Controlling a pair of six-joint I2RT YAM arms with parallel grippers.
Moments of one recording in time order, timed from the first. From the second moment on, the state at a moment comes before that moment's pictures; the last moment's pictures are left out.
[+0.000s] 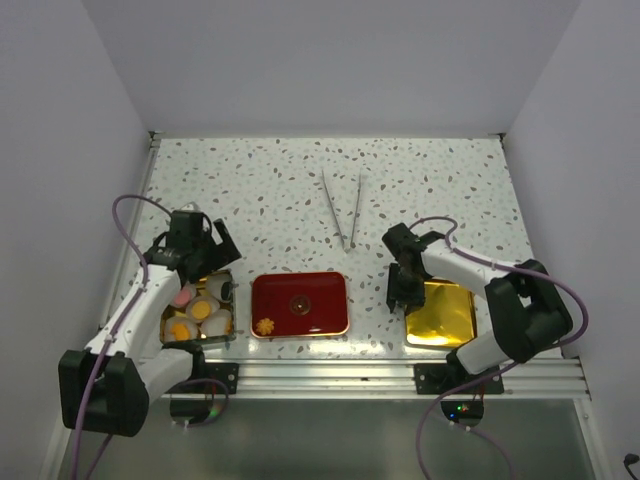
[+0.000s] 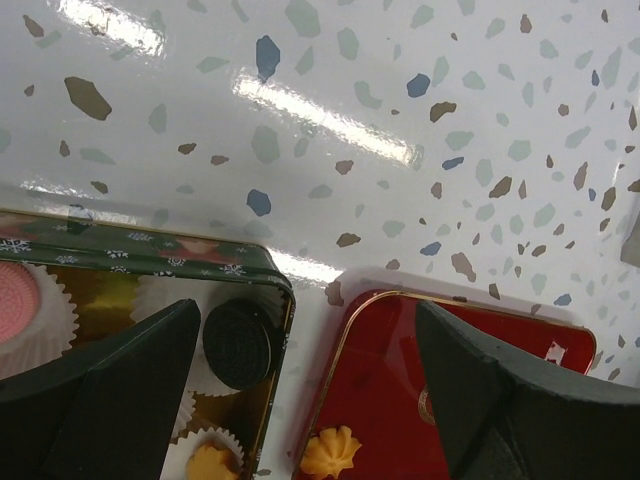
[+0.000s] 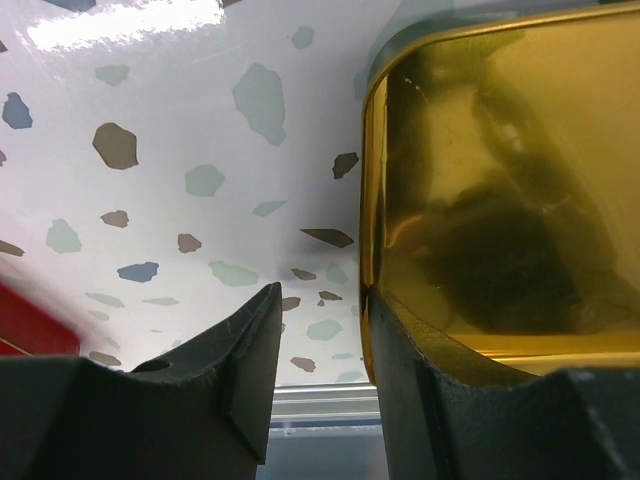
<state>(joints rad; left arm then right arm) -0.11 1.06 0.72 -0.59 -0.01 -0.61 0.51 1.50 0.81 -0.84 0.01 0.69</state>
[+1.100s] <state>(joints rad) -0.17 1.30 0.74 -0.50 0.03 -0.68 0.51 1.55 0.83 -0.85 0.01 0.67</state>
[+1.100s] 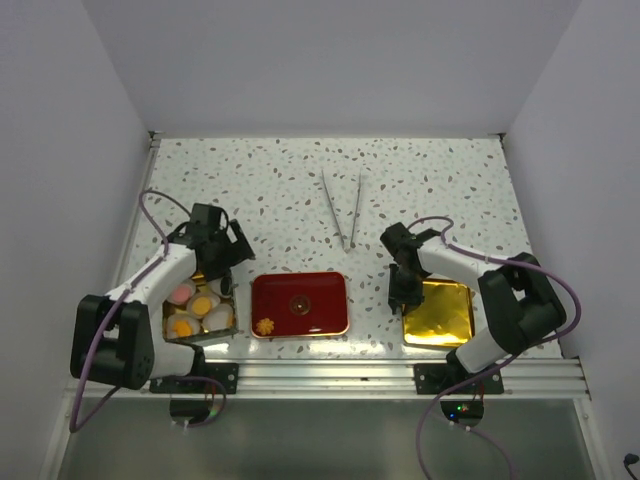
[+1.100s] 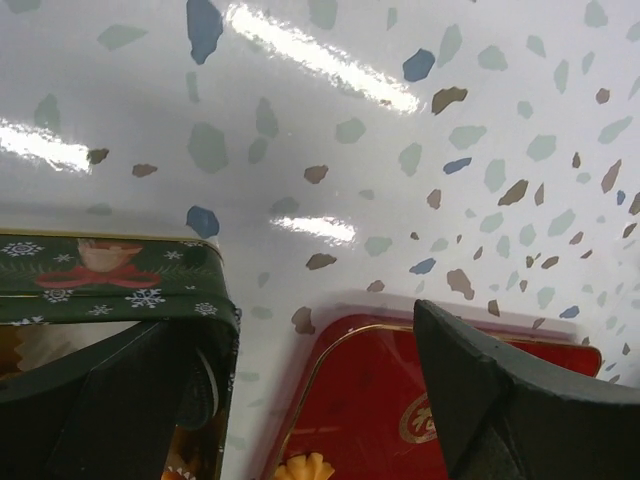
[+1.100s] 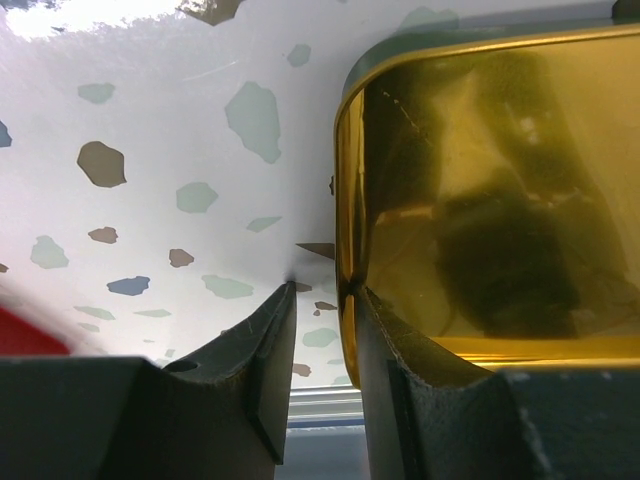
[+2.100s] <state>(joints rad) -0.41 1.94 1.55 -0.41 0.02 -0.83 0.51 1.52 0.83 -0.85 0.01 0.68</state>
